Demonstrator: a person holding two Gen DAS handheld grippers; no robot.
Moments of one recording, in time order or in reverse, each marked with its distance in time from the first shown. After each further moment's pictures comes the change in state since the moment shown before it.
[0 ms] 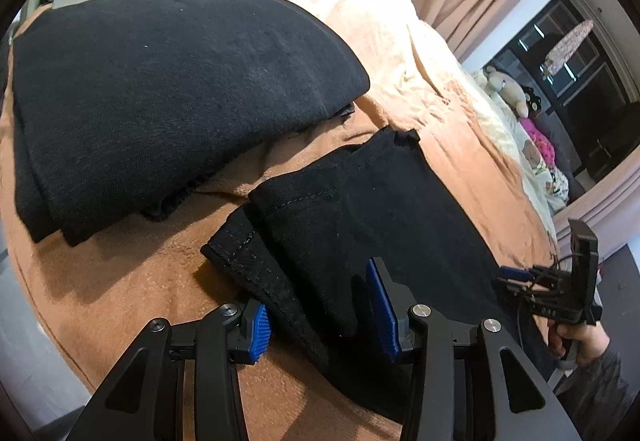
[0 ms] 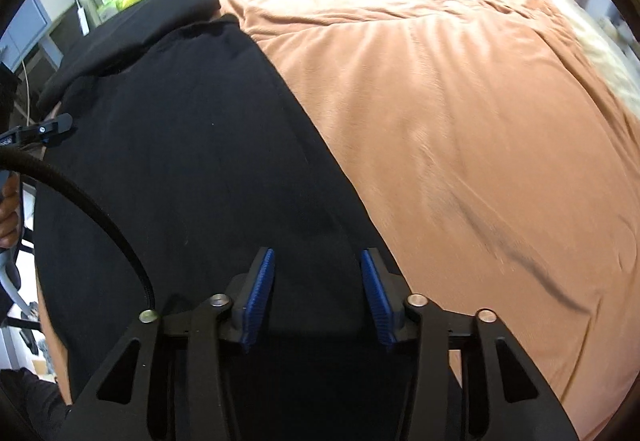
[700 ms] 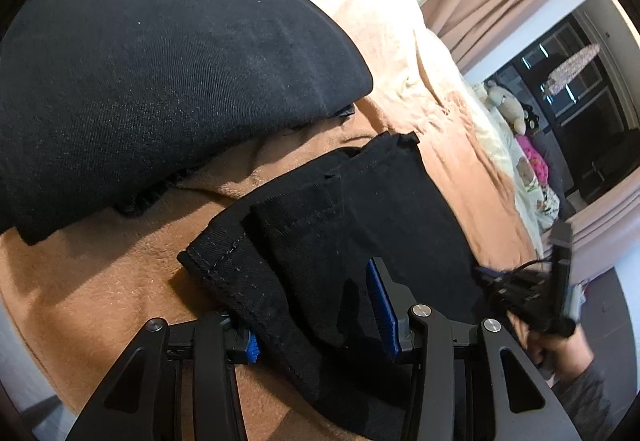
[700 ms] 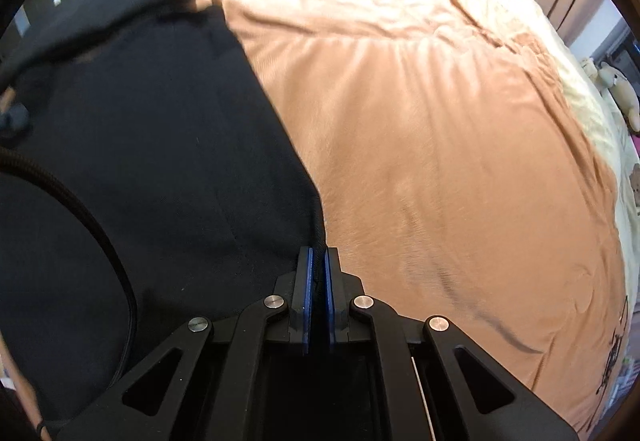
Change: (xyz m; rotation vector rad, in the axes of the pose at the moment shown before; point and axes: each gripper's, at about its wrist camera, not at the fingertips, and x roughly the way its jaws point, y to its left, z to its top) left arm 0.010 0.005 0.000 -0.099 -0.007 -0.048; right arm 0.051 0.029 0.040 -0.063 0.023 -0.225
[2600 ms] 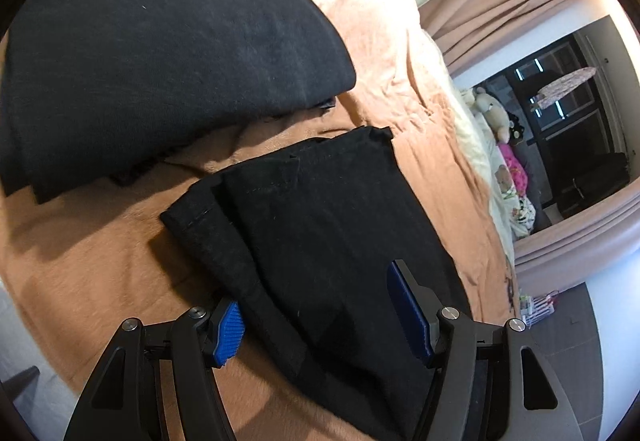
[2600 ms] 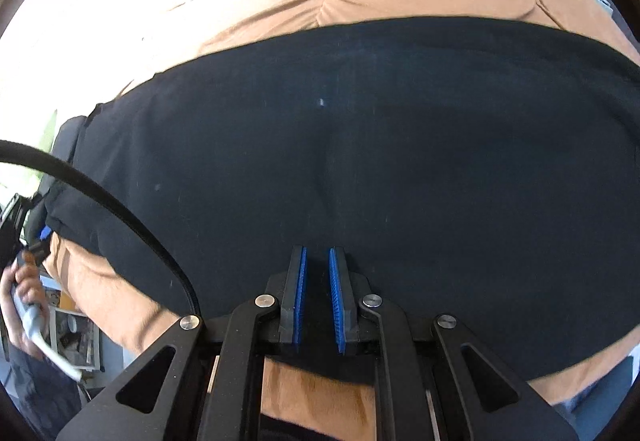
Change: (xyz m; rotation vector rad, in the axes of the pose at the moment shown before) left arm -0.010 -0.008 0.004 -0.079 0.055 -0.084; right arm -0.143 0.048 -0.282 1.123 -0.049 -0.030
